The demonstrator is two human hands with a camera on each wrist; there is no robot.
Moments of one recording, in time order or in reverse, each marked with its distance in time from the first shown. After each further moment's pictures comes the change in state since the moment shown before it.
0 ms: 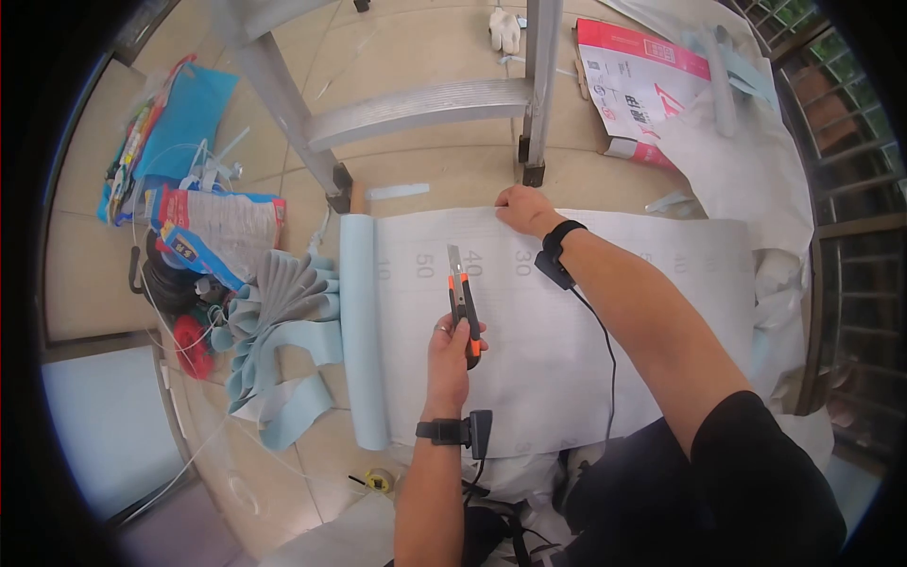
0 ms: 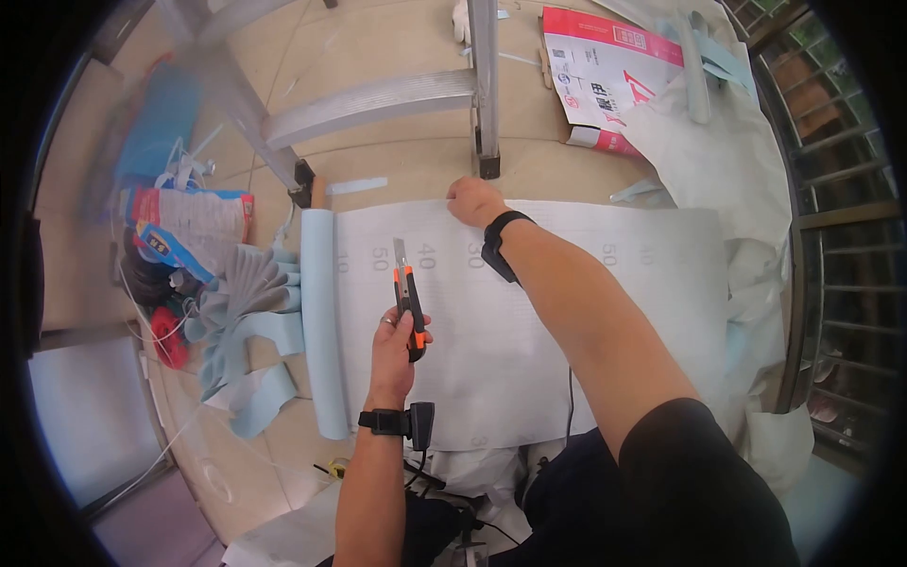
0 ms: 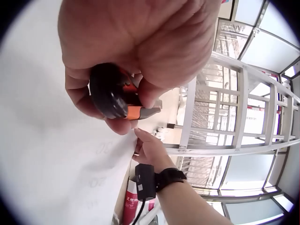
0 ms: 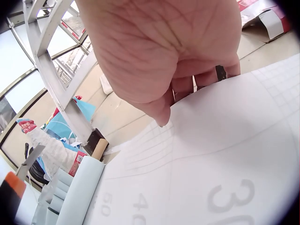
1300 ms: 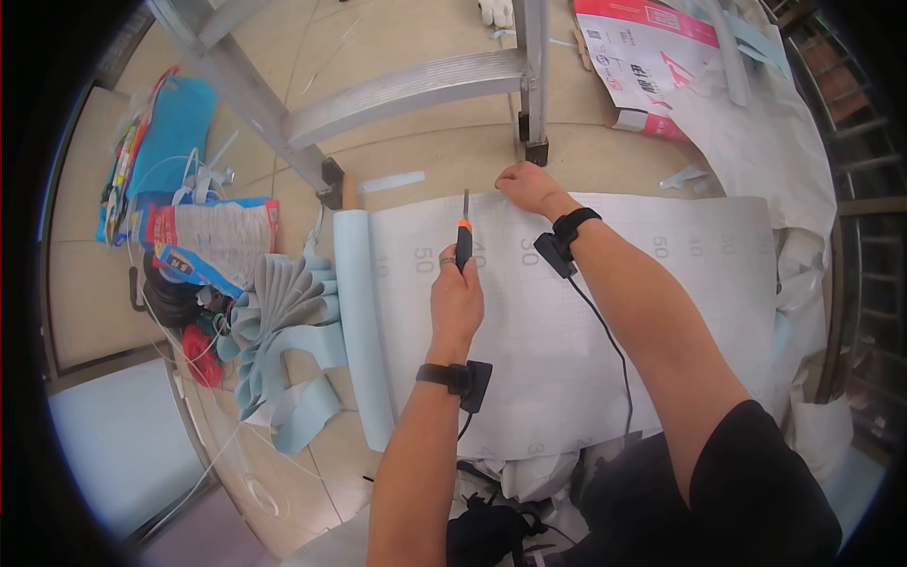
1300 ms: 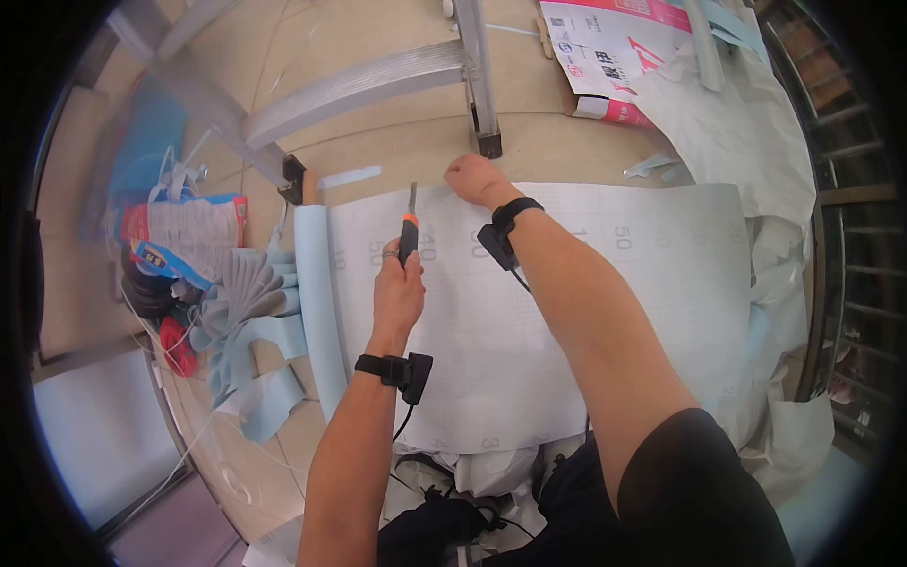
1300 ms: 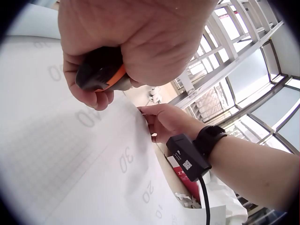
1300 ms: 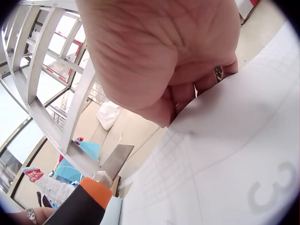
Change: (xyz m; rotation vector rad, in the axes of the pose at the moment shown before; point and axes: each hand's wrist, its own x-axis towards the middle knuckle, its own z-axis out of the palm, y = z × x) left_hand 0.081 0.024 0.029 0.990 0.163 0.231; right_hand 0.011 0.010 0.004 0.263 0.069 0.036
